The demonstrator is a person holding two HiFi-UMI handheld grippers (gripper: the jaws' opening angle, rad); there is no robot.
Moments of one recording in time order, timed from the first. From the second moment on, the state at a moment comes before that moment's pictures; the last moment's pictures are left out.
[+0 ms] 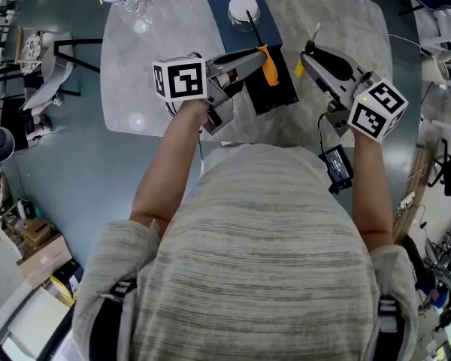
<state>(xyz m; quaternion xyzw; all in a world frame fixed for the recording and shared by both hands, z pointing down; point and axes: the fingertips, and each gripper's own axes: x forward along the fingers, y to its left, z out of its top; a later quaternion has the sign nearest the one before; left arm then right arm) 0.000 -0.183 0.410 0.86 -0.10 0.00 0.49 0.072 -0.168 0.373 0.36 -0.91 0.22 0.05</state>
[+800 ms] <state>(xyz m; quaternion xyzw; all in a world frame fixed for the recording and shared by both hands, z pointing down) 0.002 -0.183 0.406 0.86 -0.10 0.00 0.50 0.067 -0.166 0.377 0.35 -0.91 0.22 0.06</state>
